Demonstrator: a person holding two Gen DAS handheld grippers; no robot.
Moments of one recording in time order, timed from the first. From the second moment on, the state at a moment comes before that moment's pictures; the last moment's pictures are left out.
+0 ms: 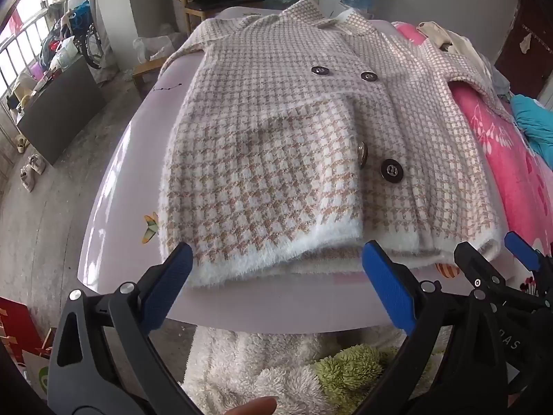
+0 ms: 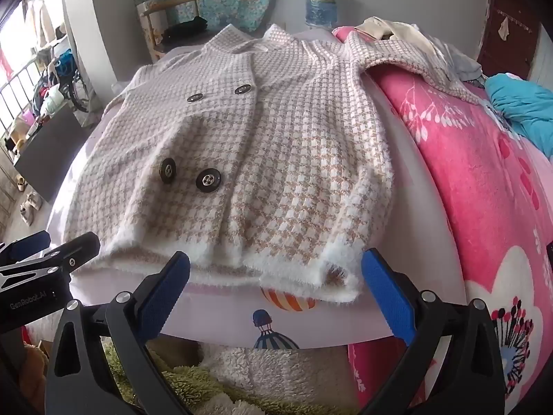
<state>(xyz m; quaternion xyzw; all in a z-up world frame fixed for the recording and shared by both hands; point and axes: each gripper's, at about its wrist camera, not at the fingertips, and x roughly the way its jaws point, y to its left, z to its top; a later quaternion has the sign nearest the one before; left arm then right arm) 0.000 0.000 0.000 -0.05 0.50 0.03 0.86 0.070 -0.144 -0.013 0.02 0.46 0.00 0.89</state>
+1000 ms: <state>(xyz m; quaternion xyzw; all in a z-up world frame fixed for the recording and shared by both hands) 0.000 0.000 0.000 -0.05 0.50 0.03 0.87 0.066 -0.141 -0.010 0.01 0.46 0.00 0.89</state>
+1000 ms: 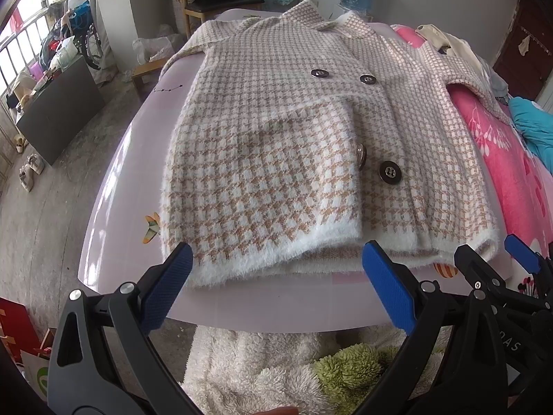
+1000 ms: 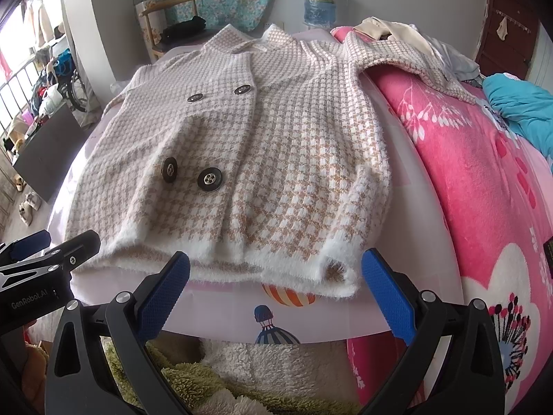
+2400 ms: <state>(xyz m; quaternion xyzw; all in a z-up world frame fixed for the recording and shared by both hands) 0.000 -0.001 0.005 -0.05 0.50 0.03 0.87 0.066 -0.141 -0.009 0.01 0.47 -0.01 0.88</state>
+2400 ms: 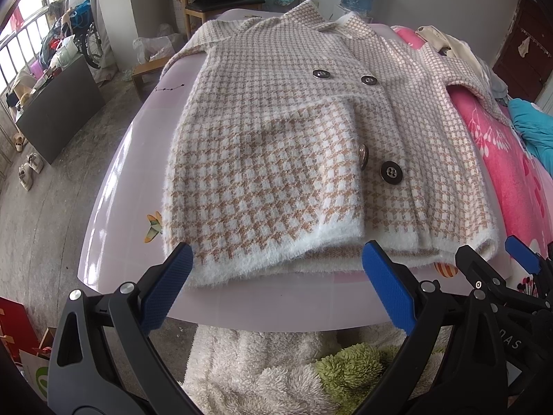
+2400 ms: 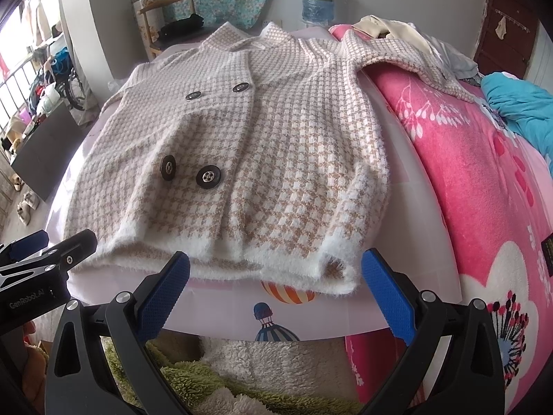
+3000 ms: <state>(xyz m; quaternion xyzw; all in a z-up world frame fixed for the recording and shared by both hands) -0.001 0.003 0.004 -0.05 0.50 0.03 0.87 0.067 -0.141 -0.009 0.00 0.46 -0.02 0.89</state>
